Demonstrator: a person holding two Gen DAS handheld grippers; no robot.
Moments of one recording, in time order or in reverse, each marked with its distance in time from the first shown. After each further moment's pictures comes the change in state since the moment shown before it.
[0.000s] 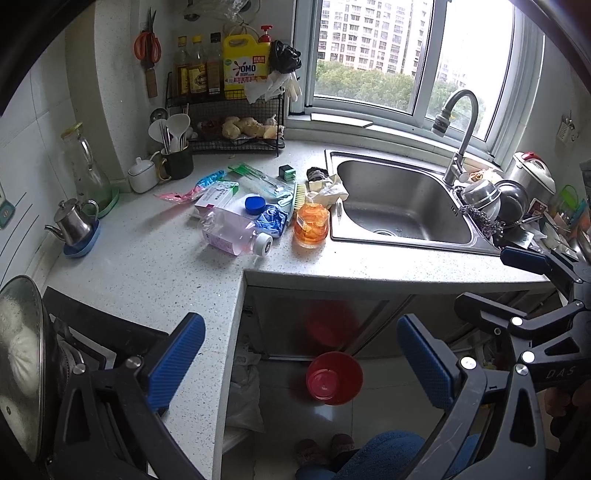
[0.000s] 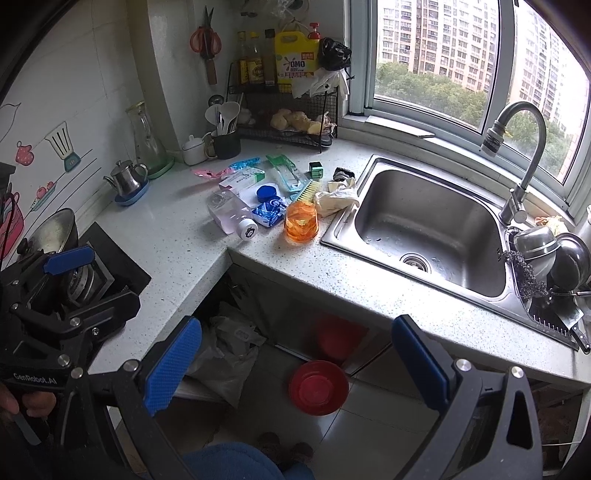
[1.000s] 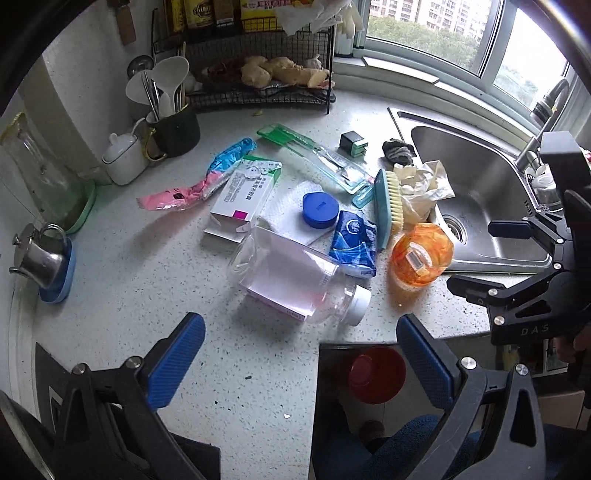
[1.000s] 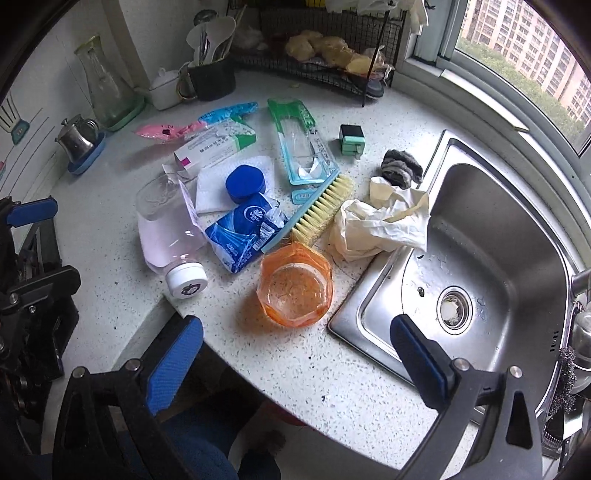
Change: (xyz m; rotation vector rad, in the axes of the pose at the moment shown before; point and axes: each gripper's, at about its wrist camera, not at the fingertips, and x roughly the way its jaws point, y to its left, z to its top) left arm 0.196 0.101 0.116 0.008 0.265 0.037; right arm 0.225 -0.013 0.115 -0.153 0.333 0.065
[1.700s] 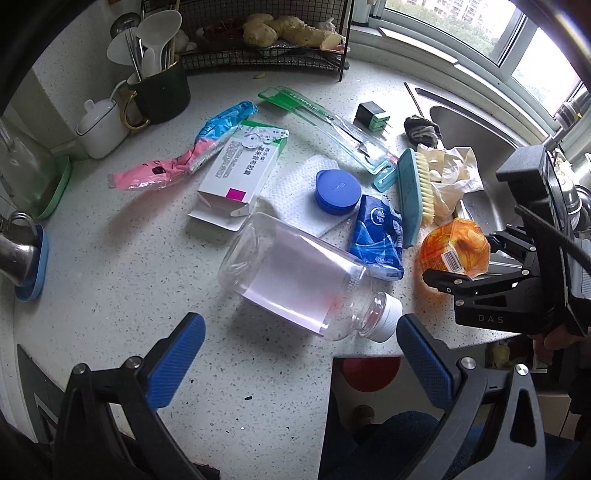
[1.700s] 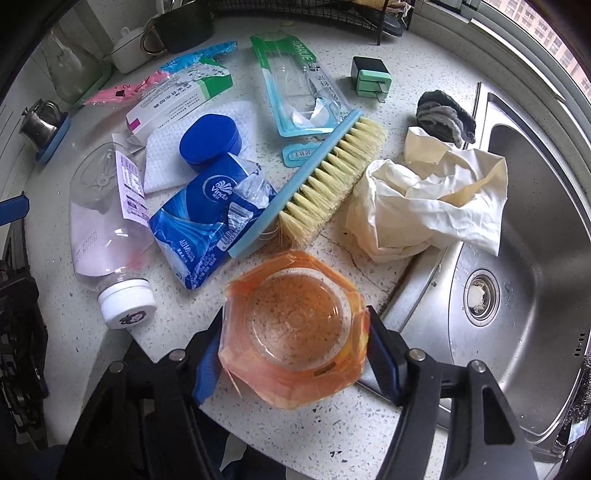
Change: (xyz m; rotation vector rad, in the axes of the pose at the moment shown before) left arm 0.049 0.021 0.016 -0.045 0.115 -0.042; right arm 0.055 -0.014 0.018 0.021 0.148 0.016
